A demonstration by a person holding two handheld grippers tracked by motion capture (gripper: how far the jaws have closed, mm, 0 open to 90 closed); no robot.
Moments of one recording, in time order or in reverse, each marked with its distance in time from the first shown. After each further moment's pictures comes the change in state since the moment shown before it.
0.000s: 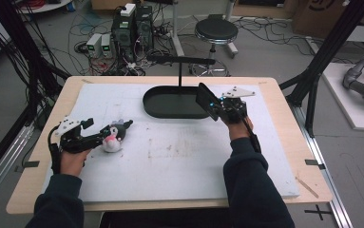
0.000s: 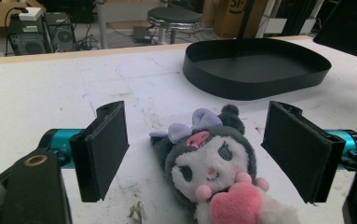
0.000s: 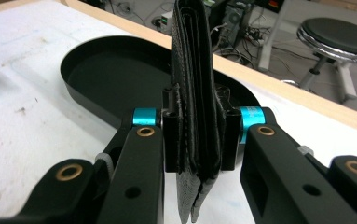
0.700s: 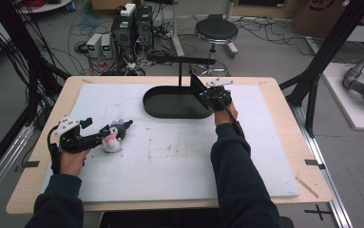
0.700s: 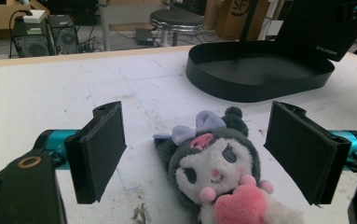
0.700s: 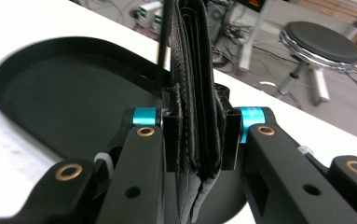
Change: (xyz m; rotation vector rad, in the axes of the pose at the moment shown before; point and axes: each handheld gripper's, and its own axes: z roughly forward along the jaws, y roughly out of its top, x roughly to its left) left arm 0.001 0.000 0.000 -0.005 0.010 0.001; right arm -0.004 0.016 0.067 0.048 -0.118 -0.050
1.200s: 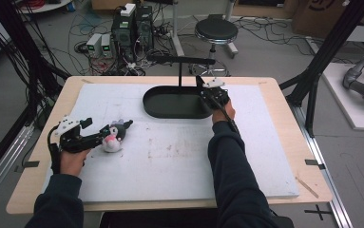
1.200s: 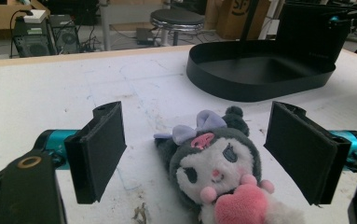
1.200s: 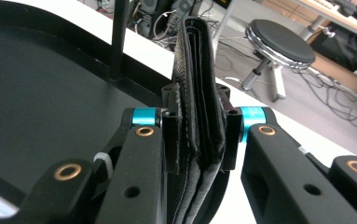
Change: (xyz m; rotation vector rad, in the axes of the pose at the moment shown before) left arm 0.000 0.000 0.000 0.000 0.002 -0.001; right arm 0.002 -0.007 0.027 0.022 -0.143 -0.088
